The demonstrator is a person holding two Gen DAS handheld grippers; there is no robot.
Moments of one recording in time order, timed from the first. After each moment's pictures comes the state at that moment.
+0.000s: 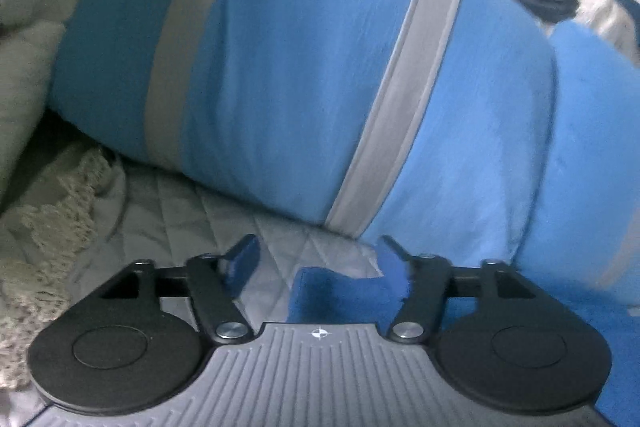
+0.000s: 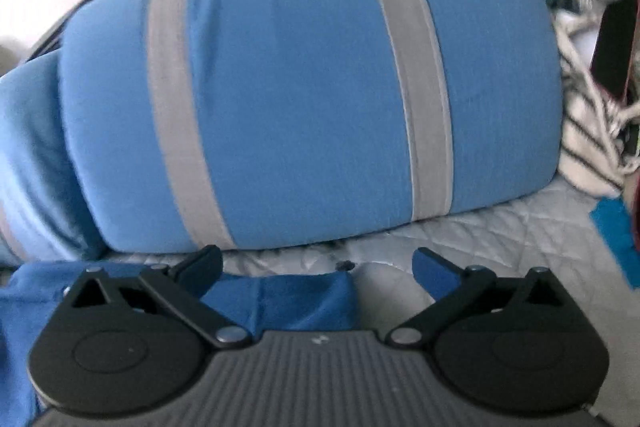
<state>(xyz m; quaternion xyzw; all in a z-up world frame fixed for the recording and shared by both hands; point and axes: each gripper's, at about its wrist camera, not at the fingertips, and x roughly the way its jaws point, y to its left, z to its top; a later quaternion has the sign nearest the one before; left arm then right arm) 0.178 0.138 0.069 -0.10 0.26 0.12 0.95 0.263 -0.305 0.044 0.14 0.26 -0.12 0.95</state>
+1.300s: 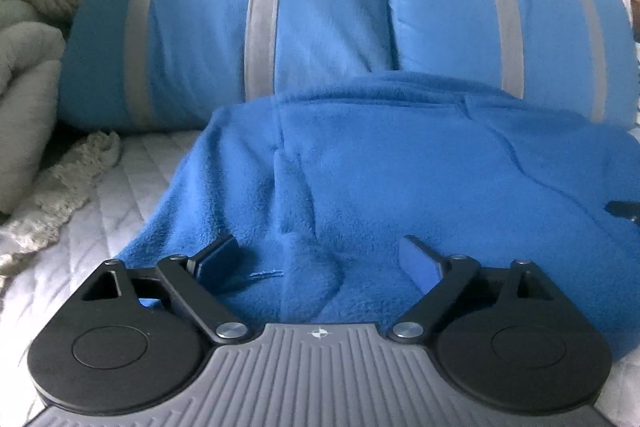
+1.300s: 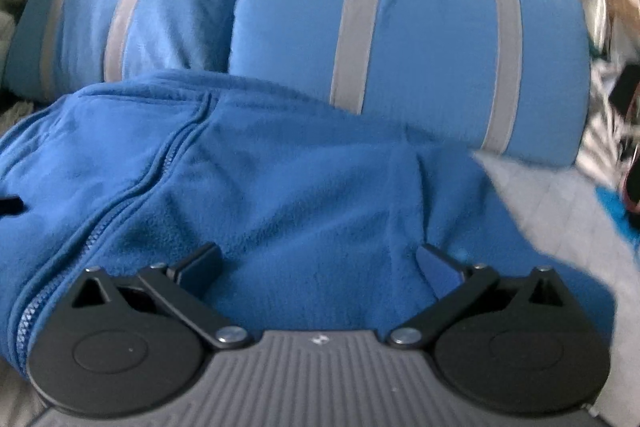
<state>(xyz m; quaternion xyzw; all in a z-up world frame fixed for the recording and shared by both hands) 0.027 0.013 -0.004 0.04 0.27 0.06 0.96 0.153 -0.154 -0.022 0.00 0.28 -0.06 0.96</state>
